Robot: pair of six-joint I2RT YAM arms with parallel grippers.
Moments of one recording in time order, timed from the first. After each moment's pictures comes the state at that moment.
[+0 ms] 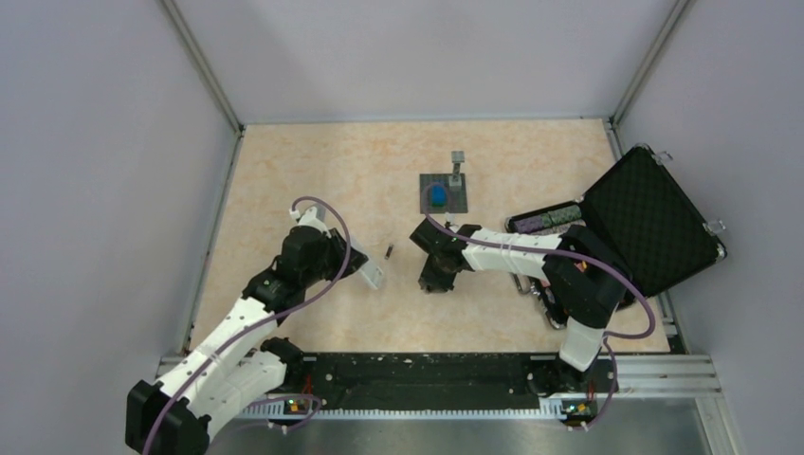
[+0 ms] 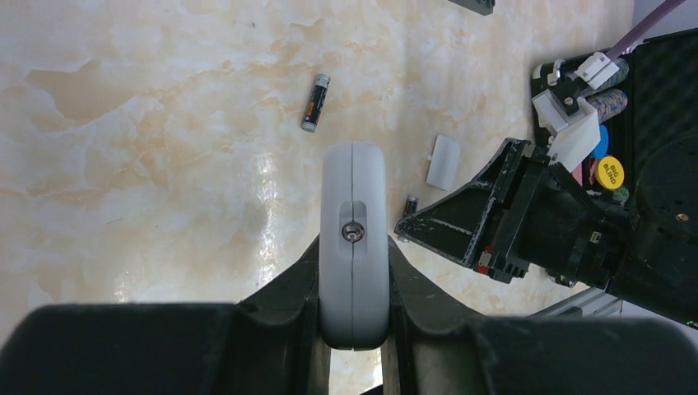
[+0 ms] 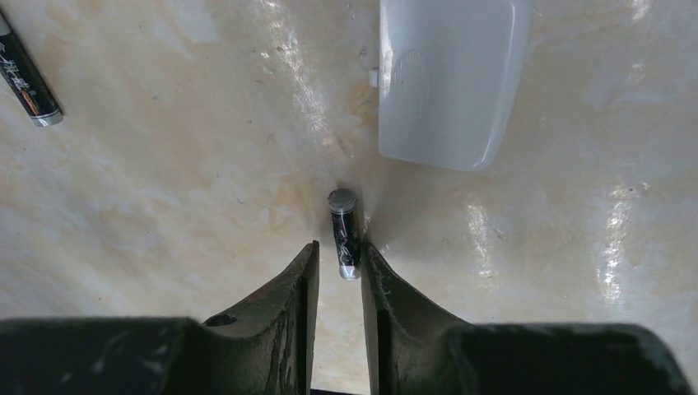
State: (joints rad) left arm -0.47 0.81 0.55 -0.32 0.07 -0.79; right arm 0.91 1.77 1.09 -0.56 0.10 1.24
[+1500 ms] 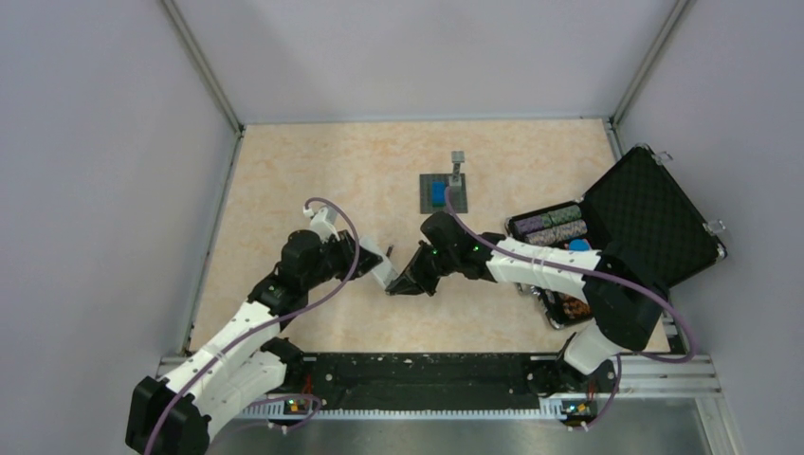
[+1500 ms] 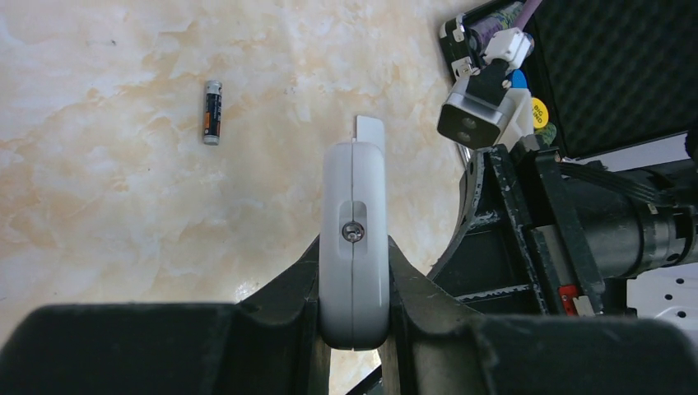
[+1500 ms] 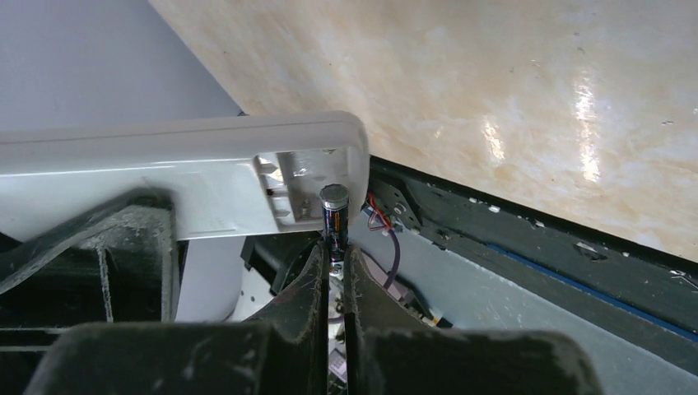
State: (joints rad) left arm -0.47 0.82 0.45 -0.05 0.28 -0.74; right arm 0.93 1.57 0.97 -0.23 -0.40 1.56
